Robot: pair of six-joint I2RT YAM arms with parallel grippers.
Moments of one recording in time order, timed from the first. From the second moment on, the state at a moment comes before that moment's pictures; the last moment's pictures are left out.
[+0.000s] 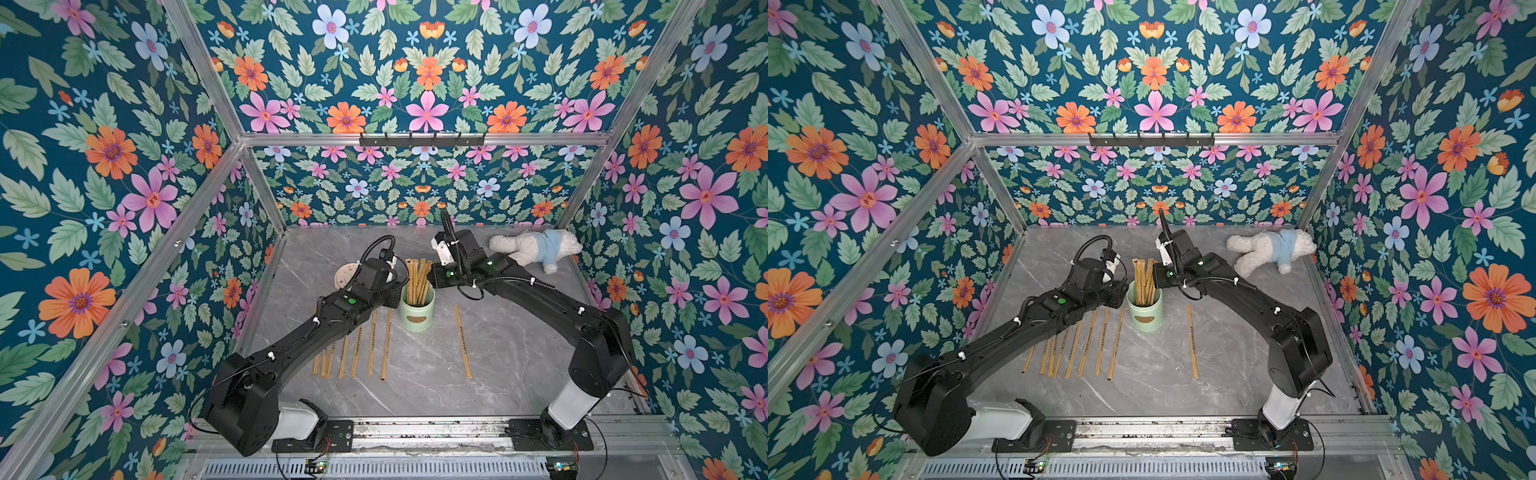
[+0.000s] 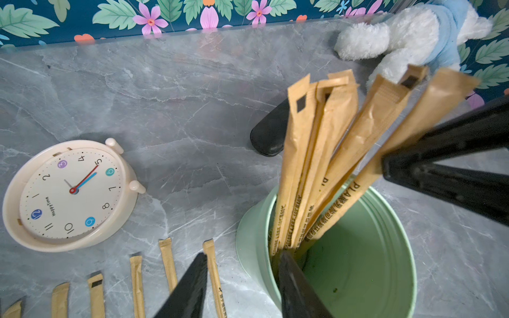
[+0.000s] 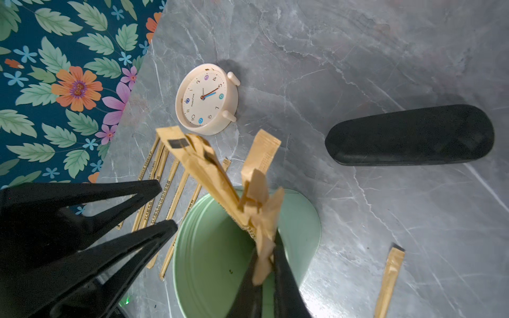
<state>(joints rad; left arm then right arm) -0.63 1.36 0.99 -0.30 -0.08 -0.26 0.61 1.69 1.47 -0.58 -0.17 0.40</state>
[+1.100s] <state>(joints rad) -0.63 1.36 1.00 -0.30 -0.09 -0.26 0.62 1.62 1.53 -0.69 -0.18 0.35</state>
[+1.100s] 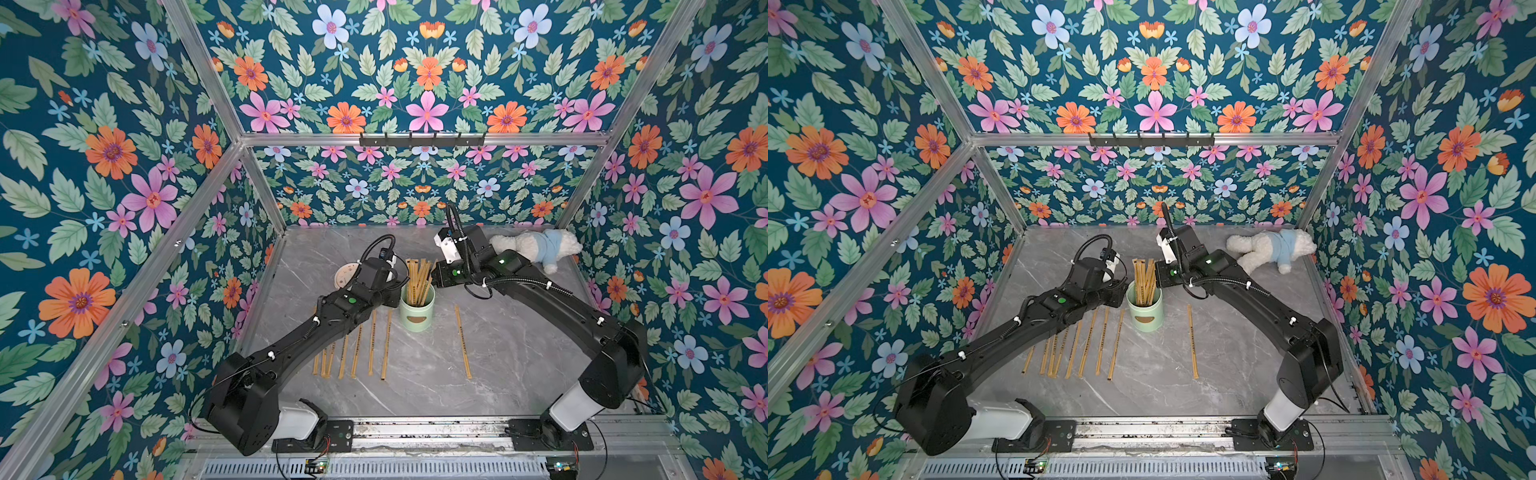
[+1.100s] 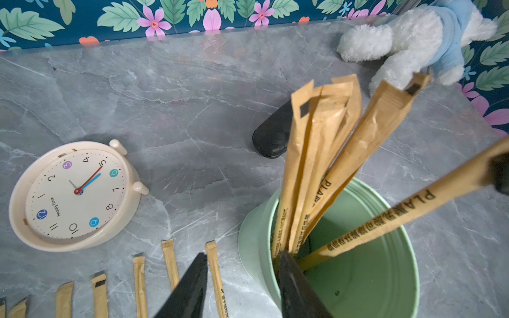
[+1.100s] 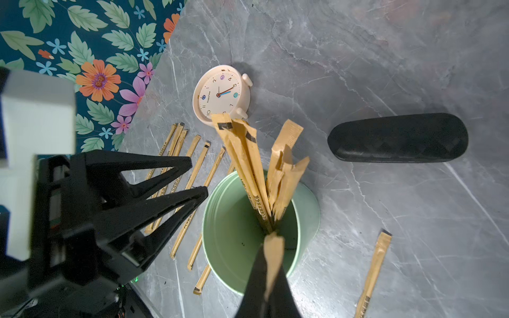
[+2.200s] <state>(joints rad) -0.63 1.37 1.02 -0.31 -0.09 -0.26 0.63 1.45 1.81 -1.05 -0.16 0.24</state>
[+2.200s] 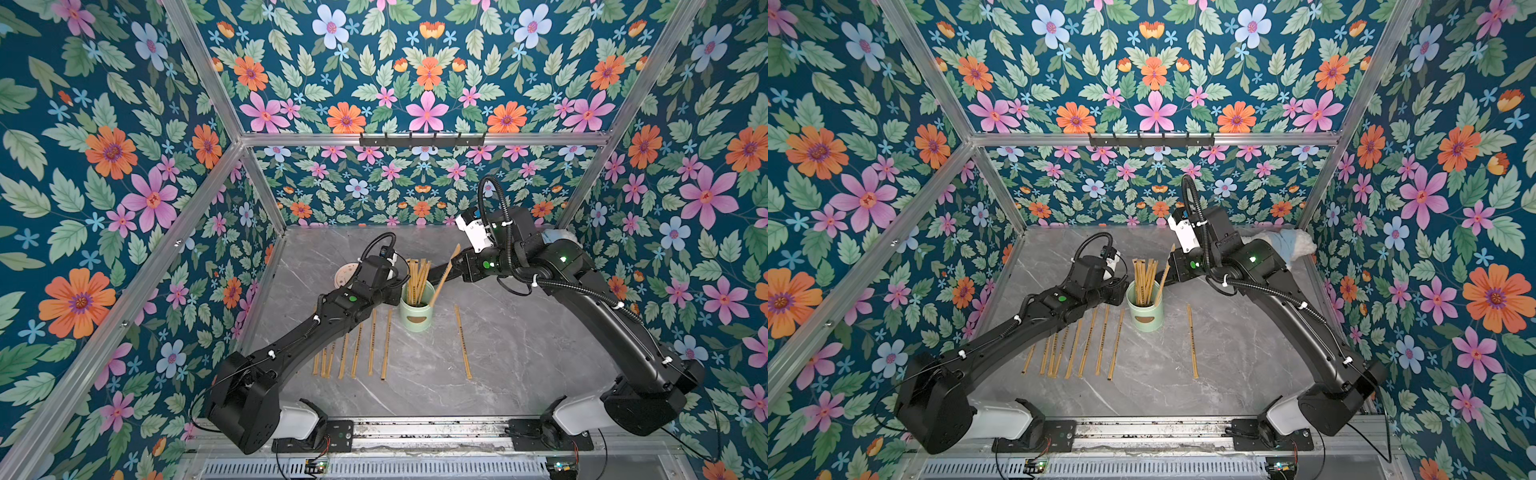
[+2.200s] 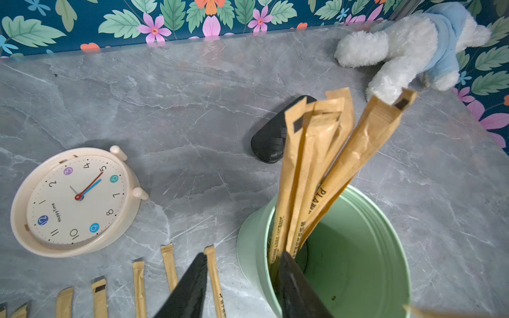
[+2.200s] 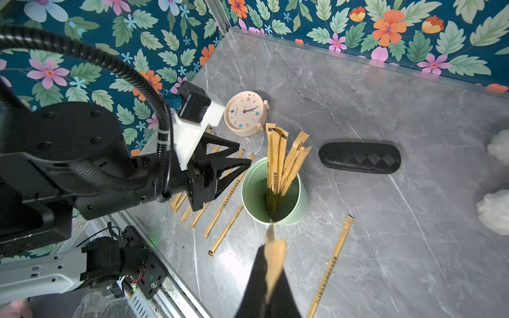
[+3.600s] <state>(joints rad) -0.64 1.39 1.02 -0.31 -0.09 -0.26 0.45 1.97 1.78 -1.56 -0.26 0.19</state>
